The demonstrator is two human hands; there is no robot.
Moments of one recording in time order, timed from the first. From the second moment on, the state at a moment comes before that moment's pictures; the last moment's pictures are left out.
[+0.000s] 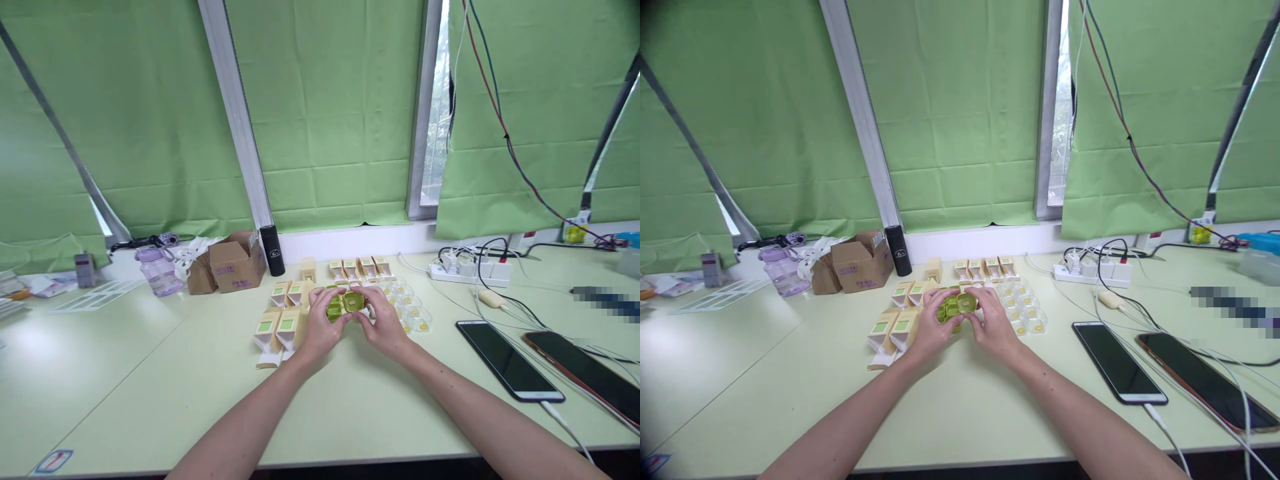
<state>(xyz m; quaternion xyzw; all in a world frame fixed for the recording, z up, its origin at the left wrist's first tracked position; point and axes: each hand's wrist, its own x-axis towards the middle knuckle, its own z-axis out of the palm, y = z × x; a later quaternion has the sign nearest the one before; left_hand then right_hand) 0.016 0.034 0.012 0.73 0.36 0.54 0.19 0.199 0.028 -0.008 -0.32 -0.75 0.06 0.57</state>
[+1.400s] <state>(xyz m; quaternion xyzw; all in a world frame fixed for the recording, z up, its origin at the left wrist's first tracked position) 0.015 0.031 0.000 0.80 0.32 0.51 0.03 0.200 0.028 -0.008 -0.30 -0.76 -0.09 0.57</state>
